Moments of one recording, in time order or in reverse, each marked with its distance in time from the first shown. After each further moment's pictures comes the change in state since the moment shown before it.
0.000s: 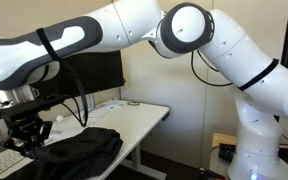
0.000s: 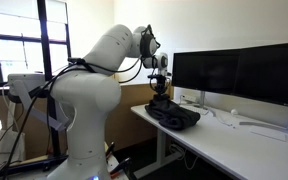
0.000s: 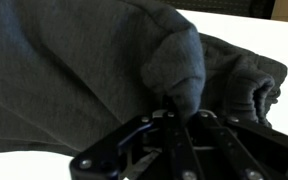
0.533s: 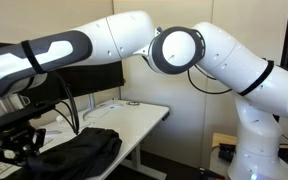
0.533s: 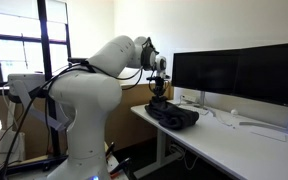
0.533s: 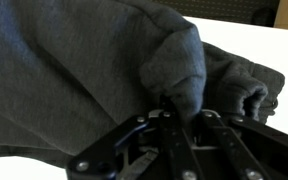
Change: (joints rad) arm 0.041 0.163 -0.008 0.245 0.000 -0.150 -0.001
